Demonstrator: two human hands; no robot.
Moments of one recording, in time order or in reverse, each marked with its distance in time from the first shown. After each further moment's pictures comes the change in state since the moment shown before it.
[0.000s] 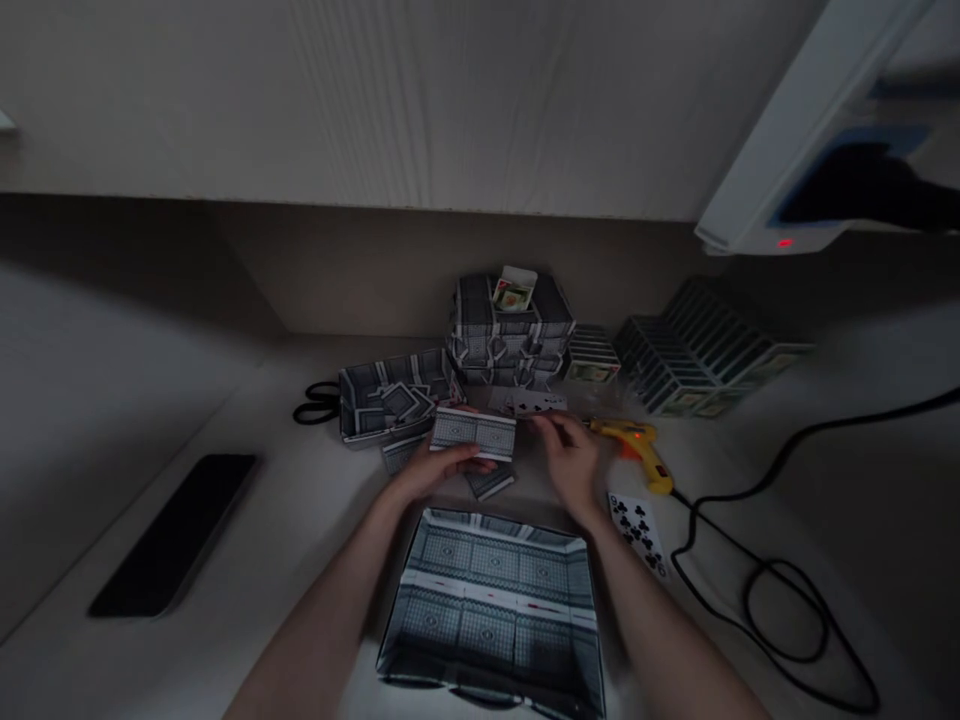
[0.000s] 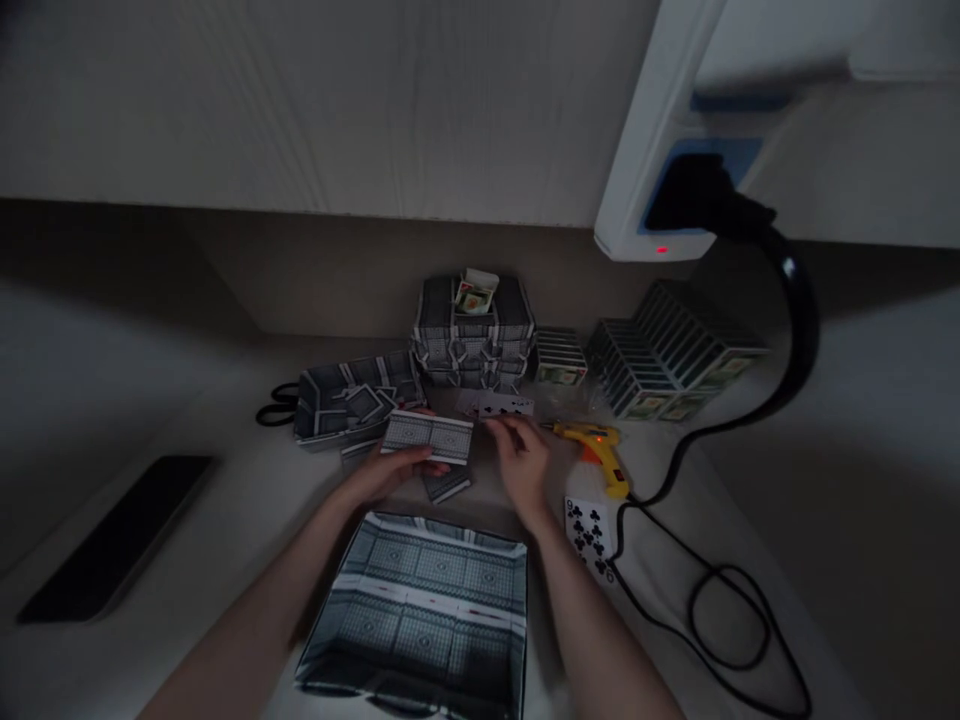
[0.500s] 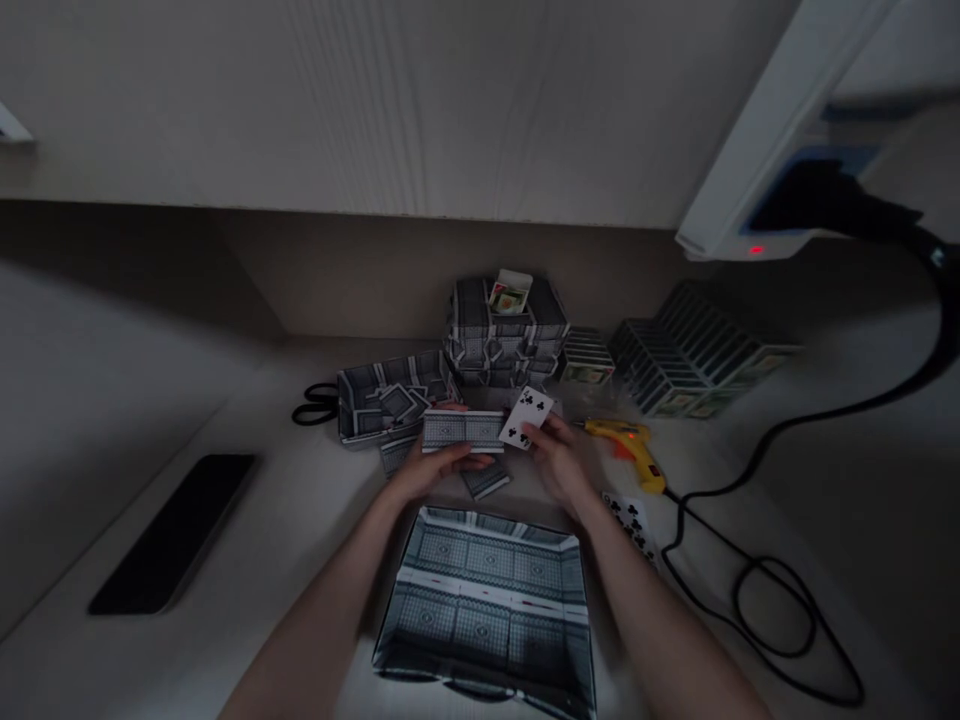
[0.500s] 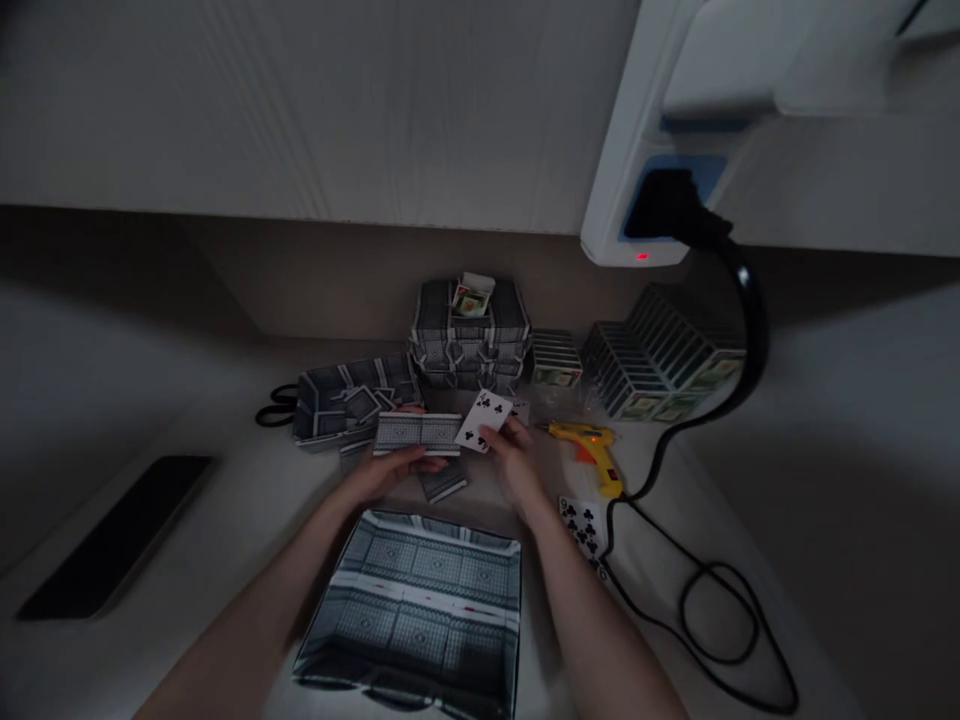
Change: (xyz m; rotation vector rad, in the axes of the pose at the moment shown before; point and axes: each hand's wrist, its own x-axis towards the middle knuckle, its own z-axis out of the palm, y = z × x) left_hand -0.001 -0.005 -0.001 0.005 0.049 0.058; right_hand 0.003 0.004 0.009 0.740 -0.213 0.528
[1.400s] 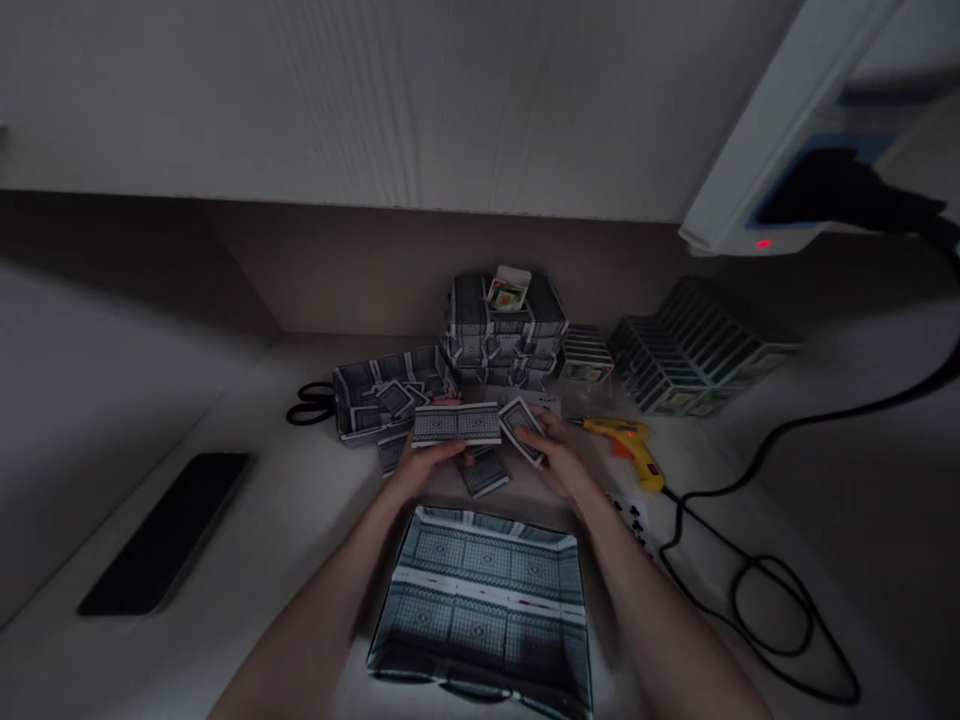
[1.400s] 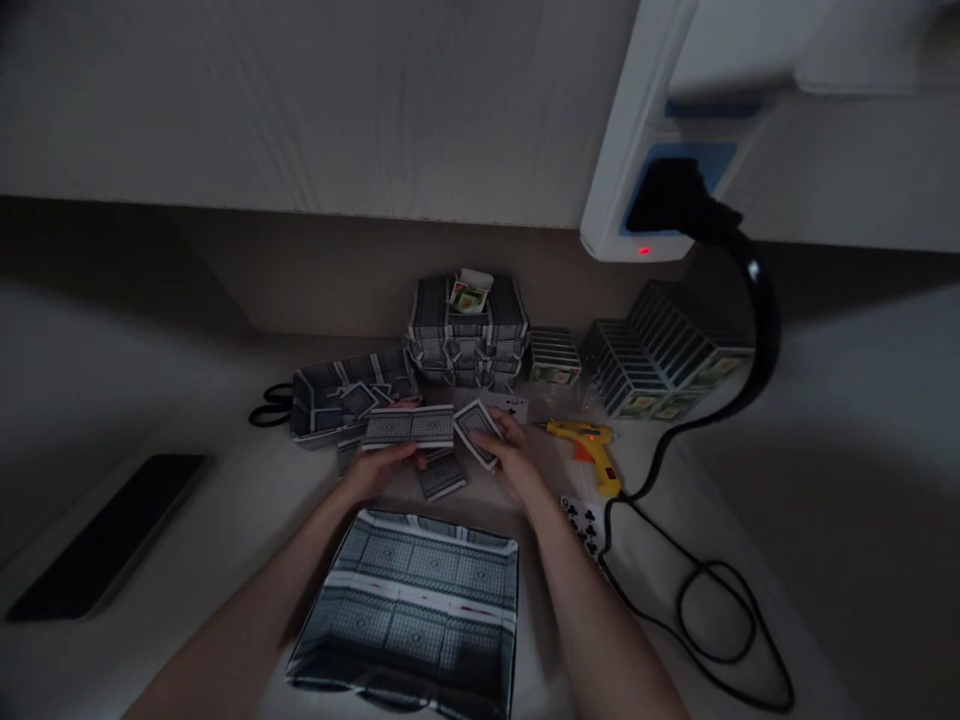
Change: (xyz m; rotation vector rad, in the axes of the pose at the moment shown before) left_hand -0.002 0.006 0.005 0.084 0.099 0.150; right_hand -0.003 -0.012 -0.002 -0.092 -0.117 0.123
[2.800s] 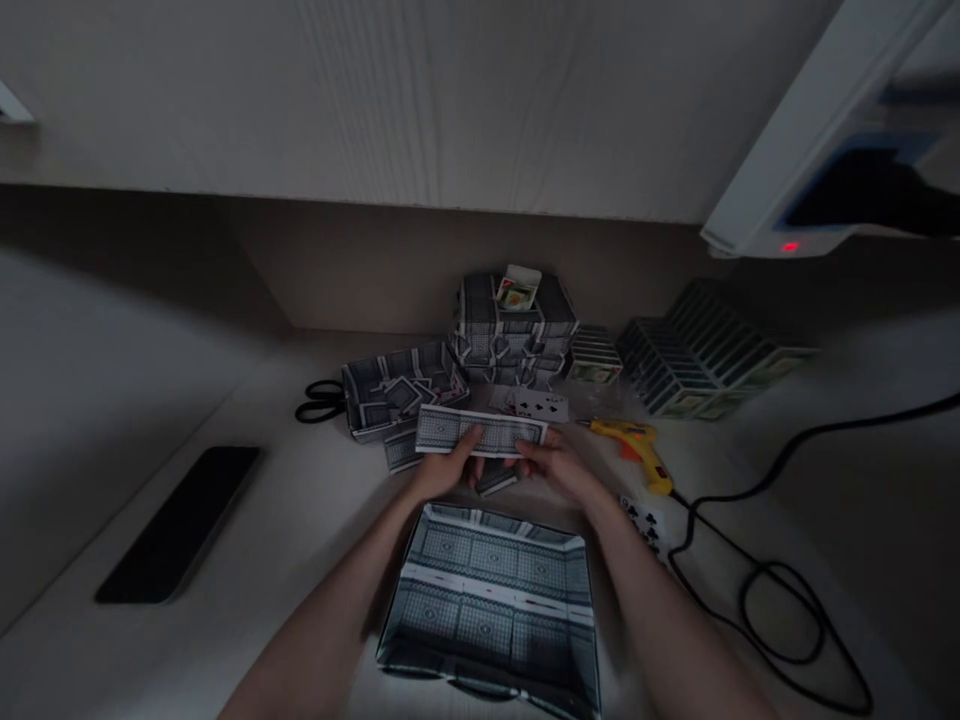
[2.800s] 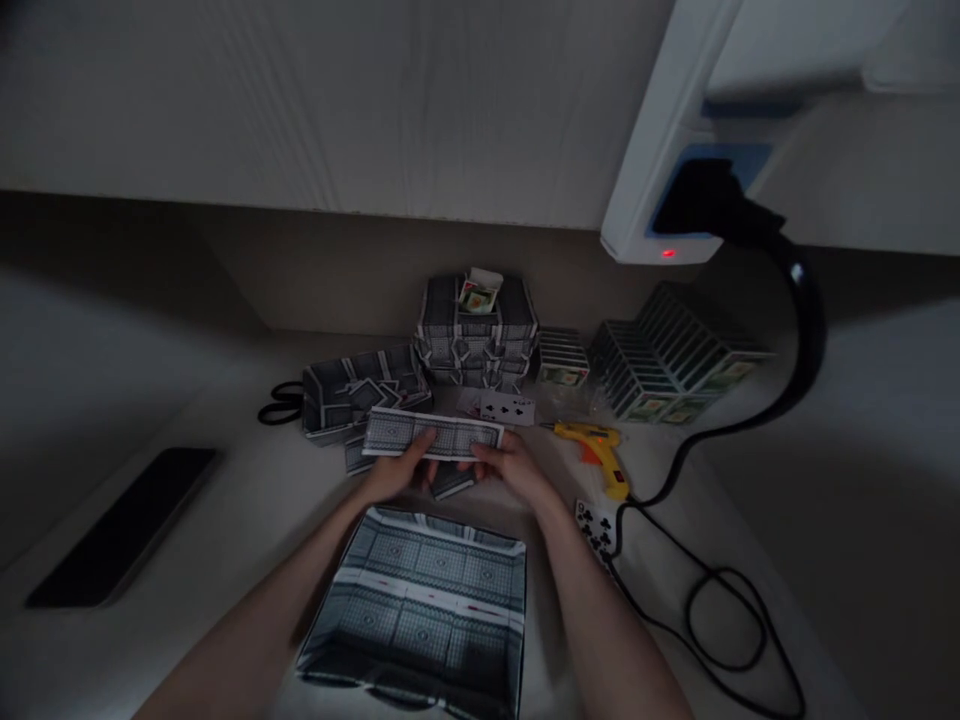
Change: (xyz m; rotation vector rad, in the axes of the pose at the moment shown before) left_hand 0.001 -0.005 0.012 0.531 -0.104 -0.003; right_hand 0.000 0.006 -0.005 -0.139 -0.278 0.143
